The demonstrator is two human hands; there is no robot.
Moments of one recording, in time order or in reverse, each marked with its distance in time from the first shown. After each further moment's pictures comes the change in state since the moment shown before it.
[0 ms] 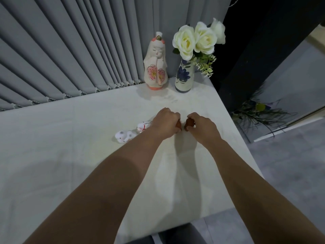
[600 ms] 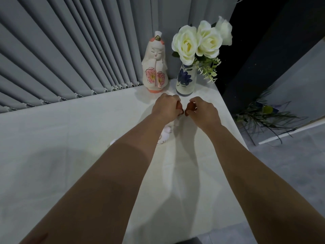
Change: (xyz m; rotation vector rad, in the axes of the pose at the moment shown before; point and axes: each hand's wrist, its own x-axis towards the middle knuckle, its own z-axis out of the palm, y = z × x) left_hand 0.068 -0.010 -0.022 -0.128 0.123 -0.168; right_hand 0.071 -0.010 -0.021 0.052 0.112 0.011
